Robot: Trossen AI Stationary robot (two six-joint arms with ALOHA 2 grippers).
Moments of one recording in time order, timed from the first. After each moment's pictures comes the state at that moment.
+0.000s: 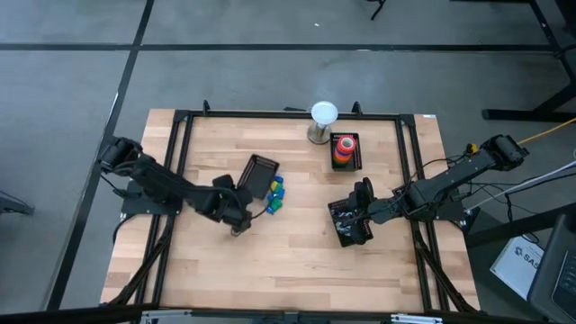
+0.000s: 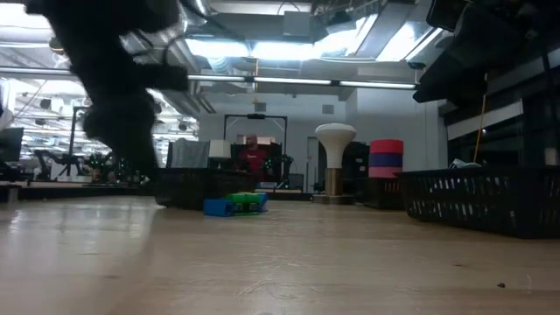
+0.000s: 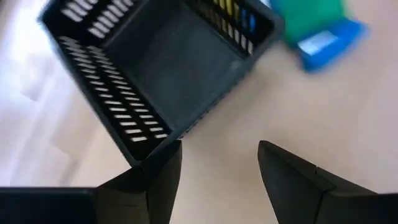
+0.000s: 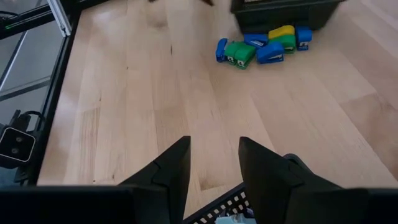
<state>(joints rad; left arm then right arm) -0.32 1.52 0.80 -0.65 -0.56 -0.70 0.46 1.13 0.58 -0.12 0.36 0.60</state>
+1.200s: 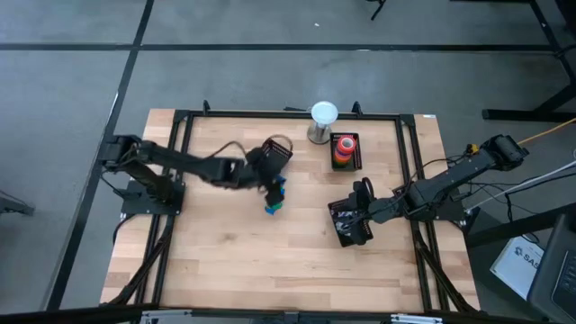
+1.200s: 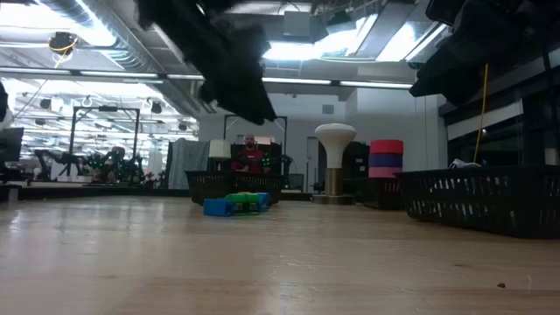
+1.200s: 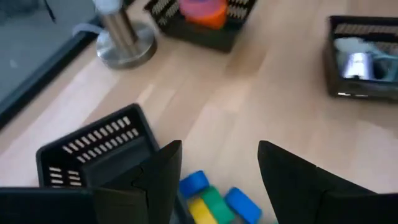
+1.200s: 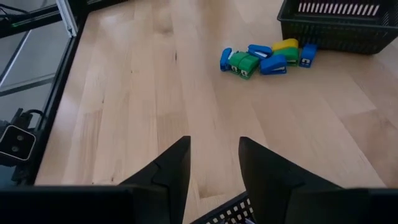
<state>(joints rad) 0.00 1.53 0.97 -0.18 -0.40 -0.30 0.46 1.13 0.58 -0.09 0.37 0.54</state>
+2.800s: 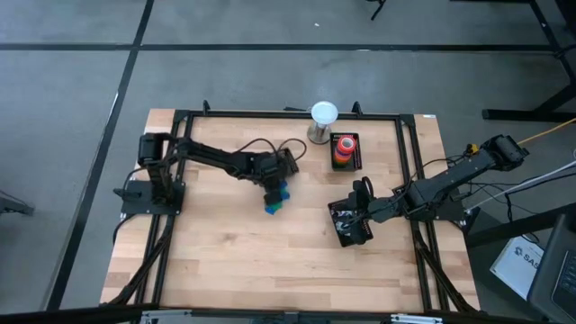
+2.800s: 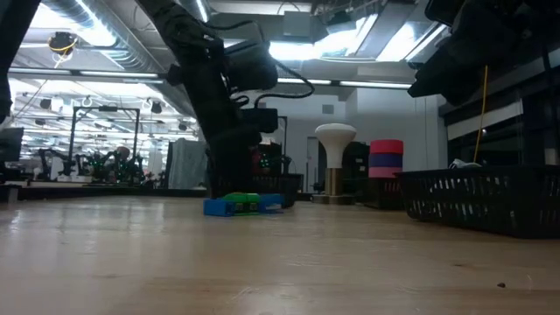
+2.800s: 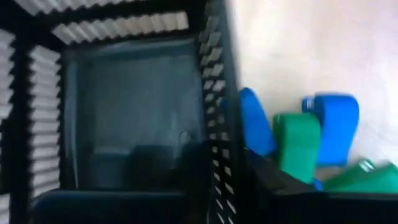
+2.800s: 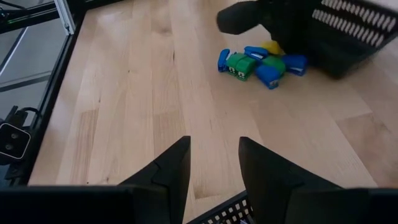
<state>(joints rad) 0.14 1.82 1.02 -0.29 -0.11 -0.13 0.45 1.13 0.58 -0.09 0.37 0.52</state>
